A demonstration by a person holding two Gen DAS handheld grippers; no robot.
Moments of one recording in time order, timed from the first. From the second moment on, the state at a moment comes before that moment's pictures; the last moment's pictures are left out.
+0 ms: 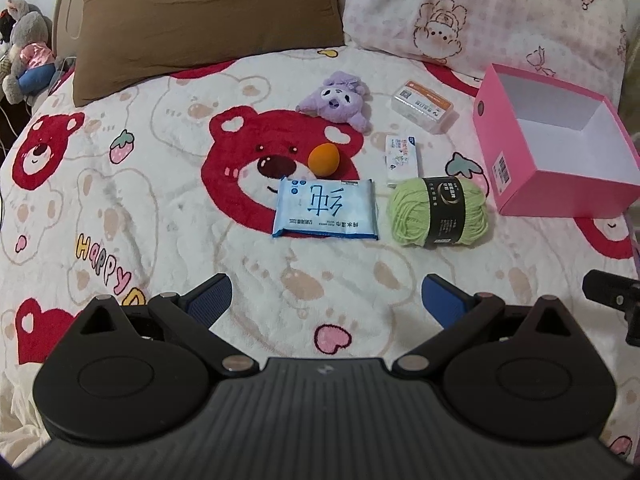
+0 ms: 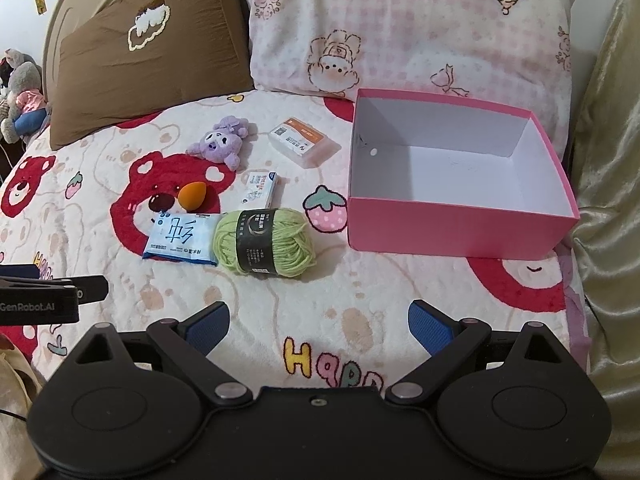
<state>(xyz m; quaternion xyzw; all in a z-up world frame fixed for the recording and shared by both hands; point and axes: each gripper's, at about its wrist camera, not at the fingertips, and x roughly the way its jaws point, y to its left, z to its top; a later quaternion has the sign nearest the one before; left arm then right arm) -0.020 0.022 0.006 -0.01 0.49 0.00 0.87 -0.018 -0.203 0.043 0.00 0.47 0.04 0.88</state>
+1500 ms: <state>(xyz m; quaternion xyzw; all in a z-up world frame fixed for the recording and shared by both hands) -0.023 0.010 0.017 -0.02 0.51 -0.03 0.86 -0.031 -0.208 0.046 0.00 0.47 0.06 0.88</state>
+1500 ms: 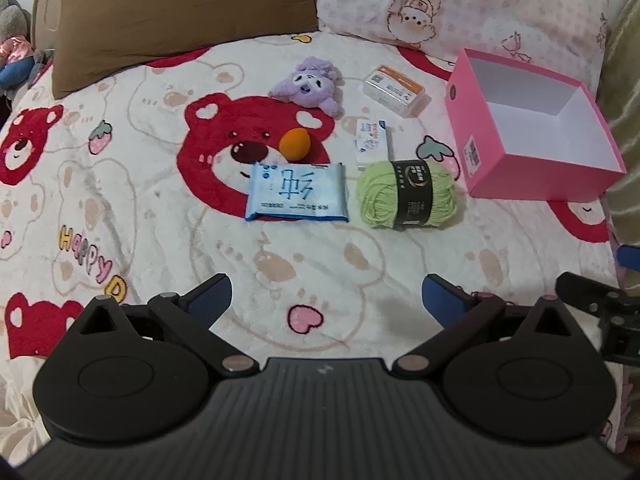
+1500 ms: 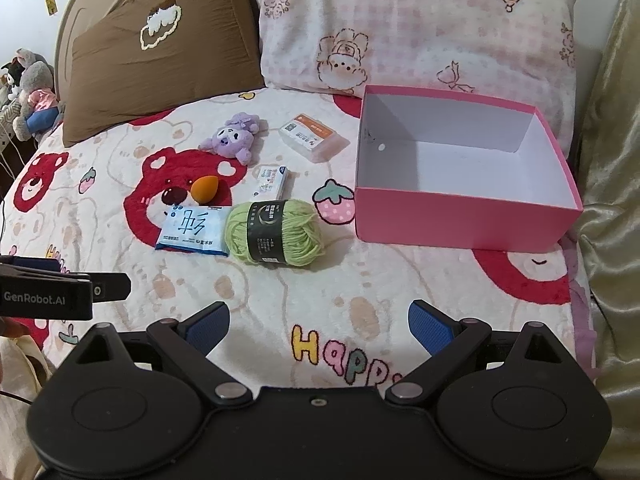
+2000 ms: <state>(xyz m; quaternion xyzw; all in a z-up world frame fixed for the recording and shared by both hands) 0.004 0.007 0.022 -0.03 0.48 -0.06 0.87 -0.011 -0.216 0.056 -0.03 0.44 0.14 0.89</state>
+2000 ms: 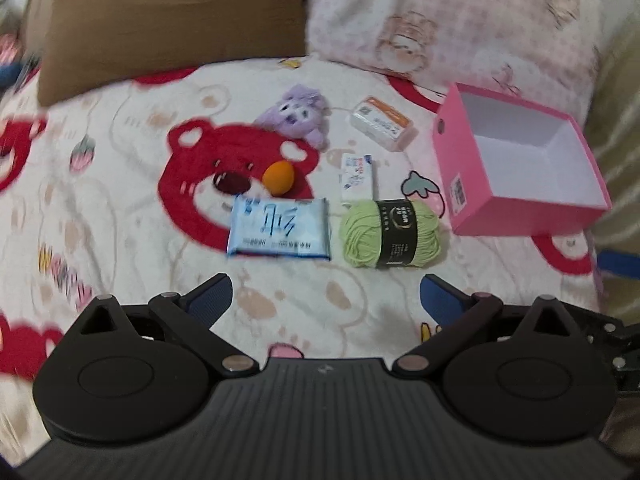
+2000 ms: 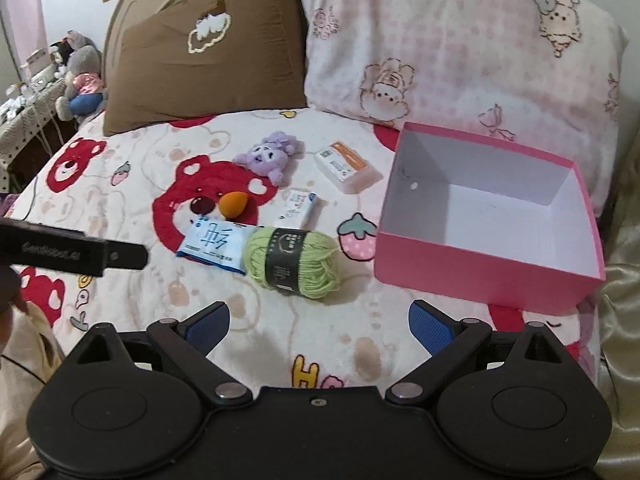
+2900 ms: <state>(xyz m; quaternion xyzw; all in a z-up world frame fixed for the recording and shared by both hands) 0.063 -0.005 -0.020 -0.06 0.49 -0.11 0.86 0.016 -0.178 -0.010 -0.04 0.40 0.24 0.89</state>
